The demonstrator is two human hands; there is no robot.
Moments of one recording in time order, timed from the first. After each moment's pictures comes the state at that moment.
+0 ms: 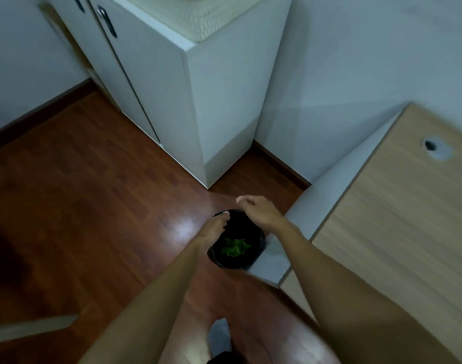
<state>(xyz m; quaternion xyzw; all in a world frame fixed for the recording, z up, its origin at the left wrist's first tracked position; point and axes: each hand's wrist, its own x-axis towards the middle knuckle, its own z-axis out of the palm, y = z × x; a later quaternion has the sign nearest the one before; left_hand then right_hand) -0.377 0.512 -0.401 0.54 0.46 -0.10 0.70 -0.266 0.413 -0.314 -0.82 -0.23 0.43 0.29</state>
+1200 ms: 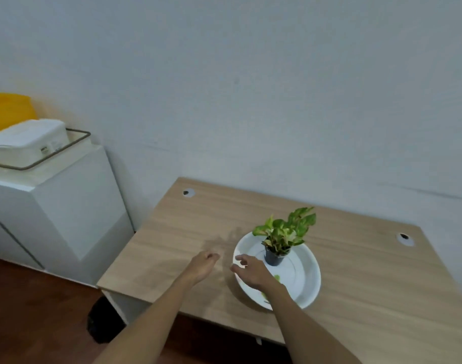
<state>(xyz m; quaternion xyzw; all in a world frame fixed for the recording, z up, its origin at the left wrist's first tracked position) -0.453 0.517 -0.733 0.59 0.50 -0.26 0.58 -0.334 0.385 -0.723 -0.79 -0.16 0.58 0.13</state>
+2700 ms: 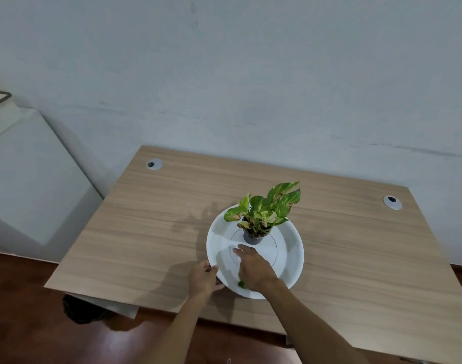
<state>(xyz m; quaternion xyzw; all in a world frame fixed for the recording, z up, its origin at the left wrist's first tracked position) -0.380 0.143 -0.272 0.56 0.41 0.09 0.71 -0.281 0.019 -0.252 -0.90 -0.38 0.14 0.15</state>
